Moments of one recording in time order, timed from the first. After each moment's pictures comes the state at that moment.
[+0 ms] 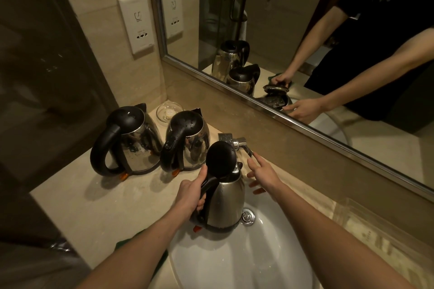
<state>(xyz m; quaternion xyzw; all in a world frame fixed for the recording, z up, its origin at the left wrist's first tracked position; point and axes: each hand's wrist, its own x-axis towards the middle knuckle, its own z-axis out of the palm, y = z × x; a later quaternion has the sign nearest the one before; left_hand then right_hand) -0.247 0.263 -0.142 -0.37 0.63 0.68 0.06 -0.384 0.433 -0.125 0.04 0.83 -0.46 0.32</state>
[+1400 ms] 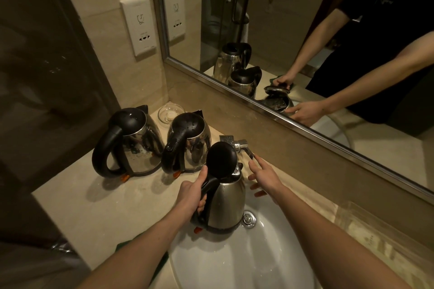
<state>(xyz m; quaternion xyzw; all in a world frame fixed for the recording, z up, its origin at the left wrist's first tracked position) -0.249 0.263 -0.139 -0.37 0.62 0.69 0.05 -0.384 0.433 -0.124 0.03 0.83 -0.45 0.32</state>
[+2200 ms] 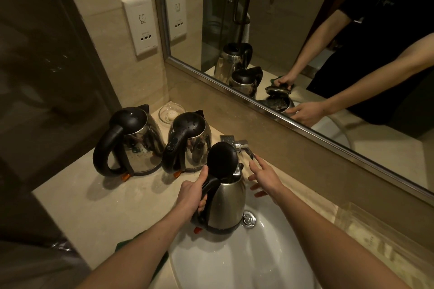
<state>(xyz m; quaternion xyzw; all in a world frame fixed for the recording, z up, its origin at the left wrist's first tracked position) -0.248 0.263 -0.141 -0.36 0.63 0.68 0.05 -0.384 0.432 -0.125 0.03 0.83 -0.45 0.32</state>
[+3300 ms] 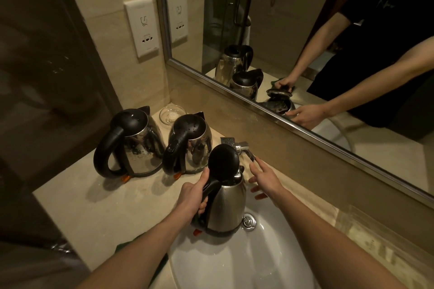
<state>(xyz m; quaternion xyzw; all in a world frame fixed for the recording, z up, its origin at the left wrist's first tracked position) -0.249 0.263 -0.139 -0.37 0.63 0.68 0.06 -0.385 0.433 -0.127 0.03 0.84 -0.45 0.31</state>
